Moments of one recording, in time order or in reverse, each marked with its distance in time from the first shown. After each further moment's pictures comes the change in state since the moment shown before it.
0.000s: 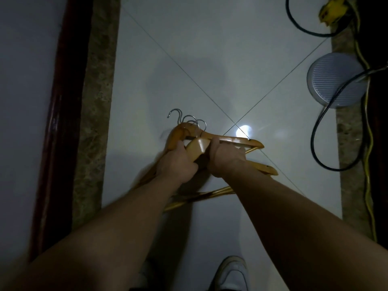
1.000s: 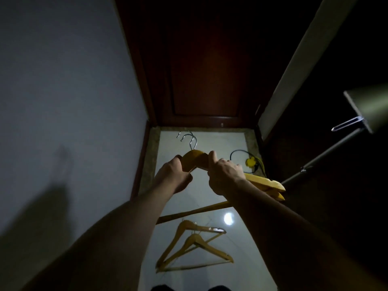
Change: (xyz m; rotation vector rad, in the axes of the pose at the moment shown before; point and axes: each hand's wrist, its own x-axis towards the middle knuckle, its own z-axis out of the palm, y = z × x) left_hand -0.354 0.230 -0.481 -0.194 0.229 0.269; right_hand -0.407 -0.052 -0.491 -0.001 0.470 -0.158
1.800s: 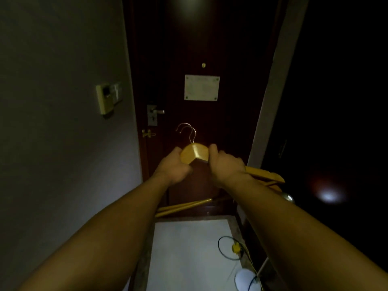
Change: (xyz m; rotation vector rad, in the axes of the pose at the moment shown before) left_hand -0.247 0.239 -0.328 -0.215 0.211 0.491; right_hand -0.213 -0.109 -0.404 -0.128 0.534 0.039
